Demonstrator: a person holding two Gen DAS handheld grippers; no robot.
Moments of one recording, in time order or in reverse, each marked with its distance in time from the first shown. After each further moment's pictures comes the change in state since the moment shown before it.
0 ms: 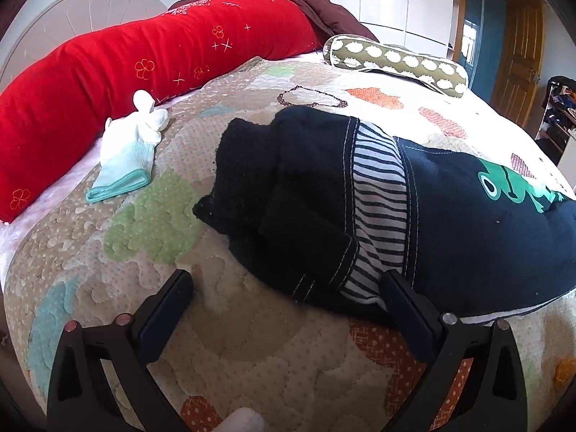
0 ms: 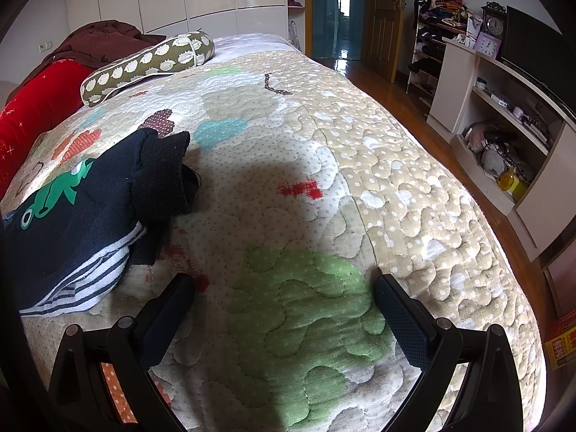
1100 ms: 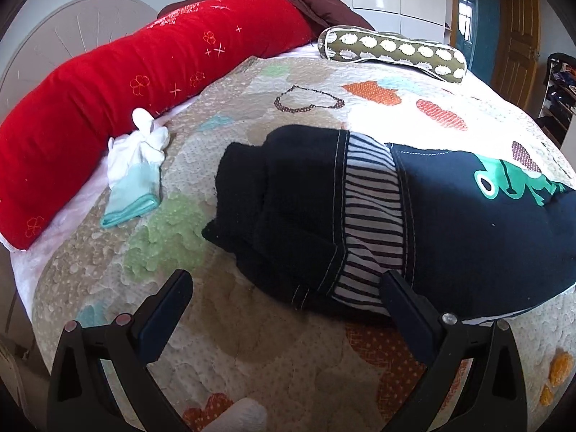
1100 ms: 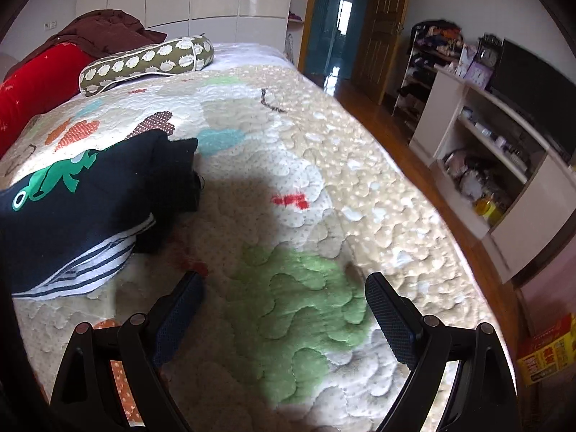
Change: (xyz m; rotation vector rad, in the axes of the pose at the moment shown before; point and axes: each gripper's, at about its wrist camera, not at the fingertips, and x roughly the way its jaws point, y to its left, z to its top) left arm -0.005 -0.003 0.018 0.072 0.051 0.039; right arm -0.015 0.005 -0.001 -0.049 -0.022 -0.052
